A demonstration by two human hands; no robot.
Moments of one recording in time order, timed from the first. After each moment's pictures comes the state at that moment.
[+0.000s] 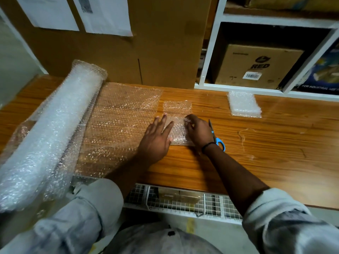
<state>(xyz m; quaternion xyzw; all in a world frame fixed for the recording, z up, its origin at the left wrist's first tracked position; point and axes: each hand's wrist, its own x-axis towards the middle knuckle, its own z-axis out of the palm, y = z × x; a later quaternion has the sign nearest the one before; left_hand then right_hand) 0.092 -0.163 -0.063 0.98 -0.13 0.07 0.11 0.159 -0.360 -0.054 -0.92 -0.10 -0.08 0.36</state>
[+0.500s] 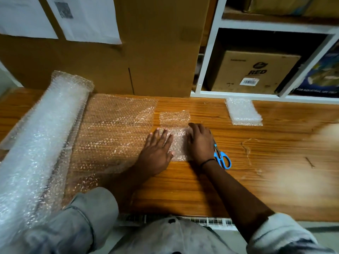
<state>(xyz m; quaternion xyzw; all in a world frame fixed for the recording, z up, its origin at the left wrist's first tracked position) 0.152 -0.146 -0.085 0.98 -0.19 -0.03 0.03 0.178 -0.339 -0.073 -0.96 -0.04 -0.17 0.22</state>
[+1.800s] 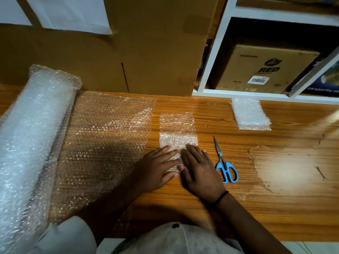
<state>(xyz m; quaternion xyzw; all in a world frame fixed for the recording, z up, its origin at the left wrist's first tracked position) 0.163 -0.127 -0.113 0.91 -0.36 0.12 0.18 0.138 -0.350 -0.097 -0.97 -0.18 -0.02 0.18</state>
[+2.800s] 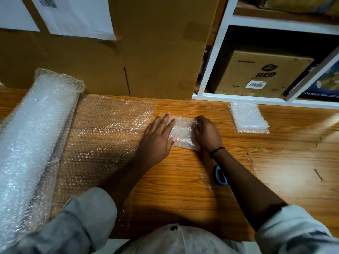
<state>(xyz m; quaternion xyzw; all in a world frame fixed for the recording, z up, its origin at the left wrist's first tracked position) 0.224 -0.143 -0.071 0.96 -0.19 0.11 0.16 0.265 -0.363 -0.060 -0.94 -0.05 -0.09 0.32</state>
